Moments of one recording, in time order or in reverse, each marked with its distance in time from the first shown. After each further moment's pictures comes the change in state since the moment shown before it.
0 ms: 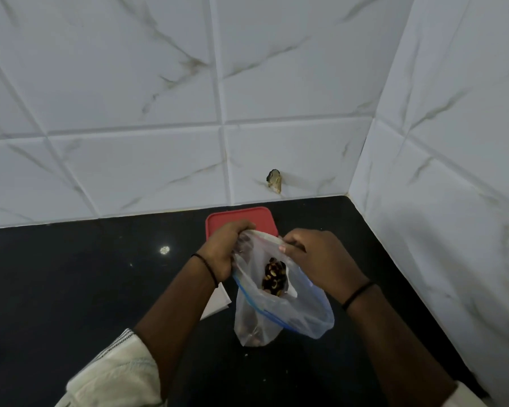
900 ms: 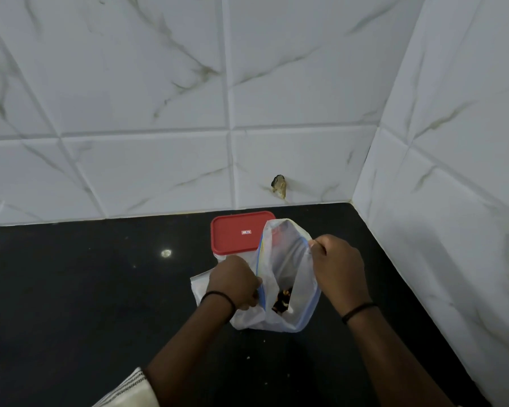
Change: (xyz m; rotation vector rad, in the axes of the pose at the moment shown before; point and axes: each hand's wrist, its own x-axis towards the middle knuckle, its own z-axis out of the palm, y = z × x) left_hand -0.015 -0.046 -0.007 1.316 0.144 0.169; right_hand -0.011 0.002 0.013 0.078 0.289 0.376
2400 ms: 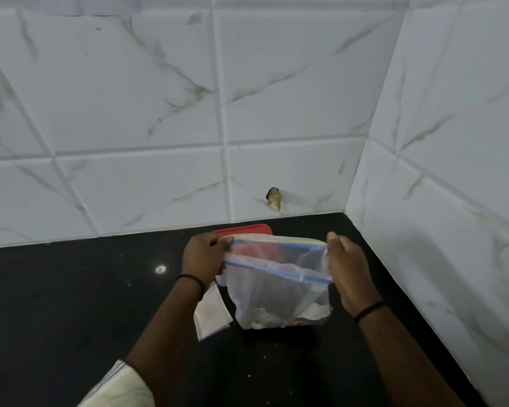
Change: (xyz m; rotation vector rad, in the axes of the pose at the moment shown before) left_hand 0.034 -0.020 -0.048 -0.624 0.517 0.081; right_hand 0.019 0.005 -0.006 0.460 0.096 0.182
